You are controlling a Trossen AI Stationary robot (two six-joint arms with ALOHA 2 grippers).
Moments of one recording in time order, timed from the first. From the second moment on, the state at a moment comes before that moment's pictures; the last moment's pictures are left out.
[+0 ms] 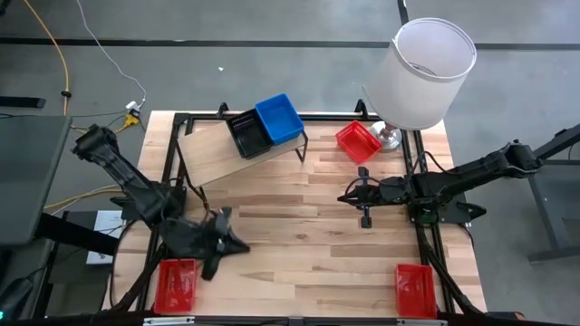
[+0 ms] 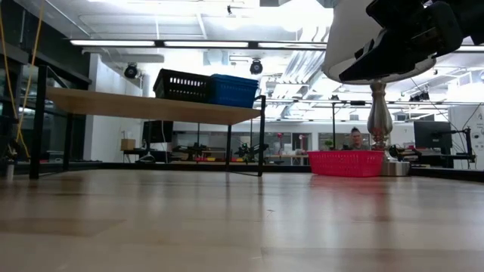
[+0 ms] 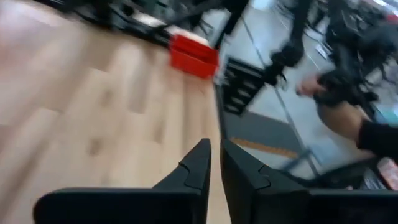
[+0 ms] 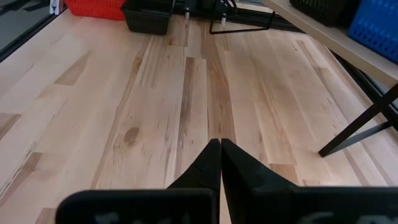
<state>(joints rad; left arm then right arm) -0.62 1.18 0.85 -0.09 -0.46 -0.64 0.21 0.94 0.42 0.09 0.23 -0.05</state>
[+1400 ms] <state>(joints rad) -0.82 1.34 0.85 -1.35 0.01 -1.95 0.21 0.94 0.42 0.09 0.23 -0.05</state>
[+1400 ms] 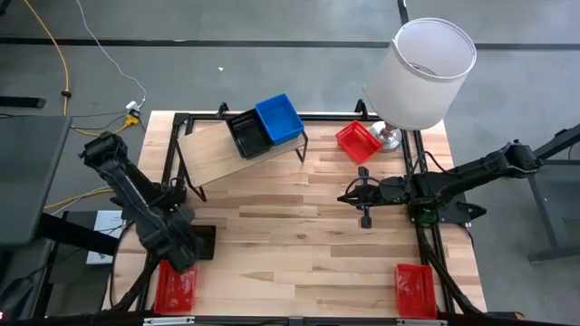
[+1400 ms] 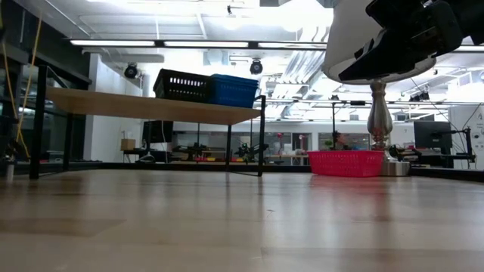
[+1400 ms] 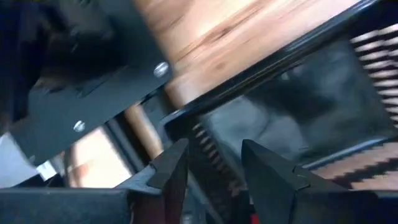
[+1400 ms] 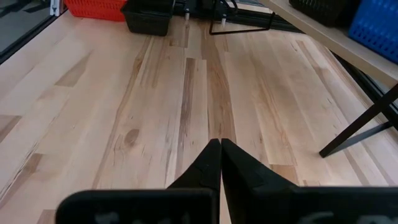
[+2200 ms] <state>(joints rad) -1.05 1.23 0.61 -1.09 0.02 -2.35 0.21 0.94 0.42 0.09 0.23 -0.03</state>
